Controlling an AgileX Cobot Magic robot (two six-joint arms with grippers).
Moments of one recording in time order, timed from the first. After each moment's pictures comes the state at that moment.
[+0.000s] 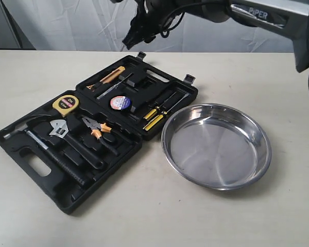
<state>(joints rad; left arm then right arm) 0.02 0.00 0.00 0.29 0.34 -0.28 0.63 2.15 -1.94 -0.48 0.68 0.03</state>
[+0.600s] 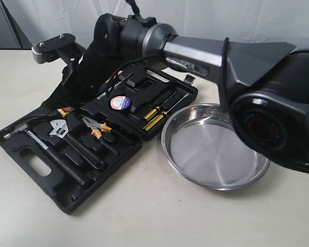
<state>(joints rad) 0.02 0.00 0.00 0.29 0.34 -0.28 0.79 2.38 -2.07 0.50 0.79 -0.51</state>
